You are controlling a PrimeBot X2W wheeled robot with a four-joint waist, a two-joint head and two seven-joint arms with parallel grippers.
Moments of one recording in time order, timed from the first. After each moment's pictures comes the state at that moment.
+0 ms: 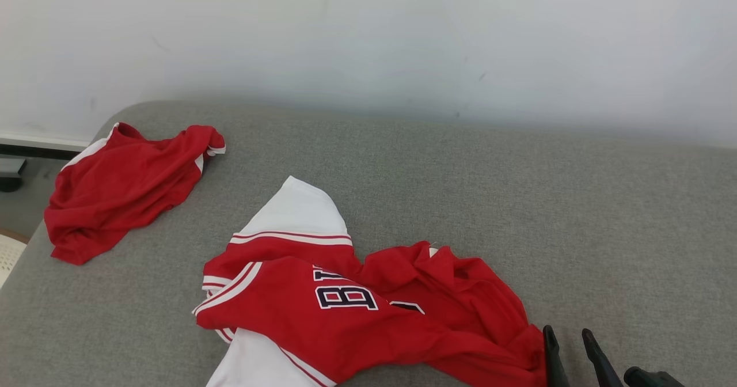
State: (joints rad) left arm 0.07 0.09 -0.10 0.46 -0.35 -0.04 -0.18; right arm 0.06 -0.05 0.03 0.33 0.32 0.13 -0.26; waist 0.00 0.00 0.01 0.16
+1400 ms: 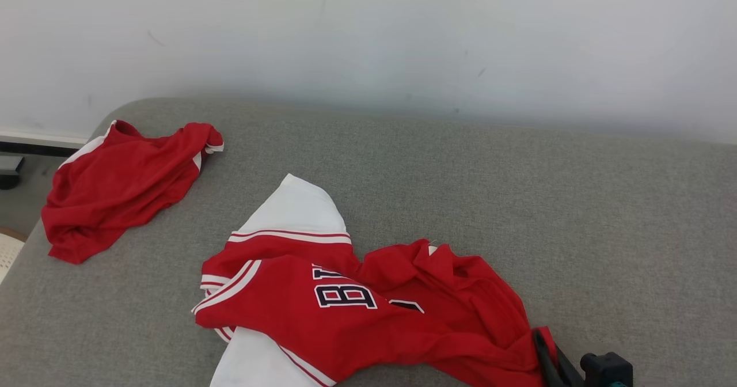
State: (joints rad) left arm -0.06 0.08 -0.15 0.68 -0.40 -0.08 -0.24; right arm -0.08 -0.08 0.08 0.56 0.09 0.13 -0.26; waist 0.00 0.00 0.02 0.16
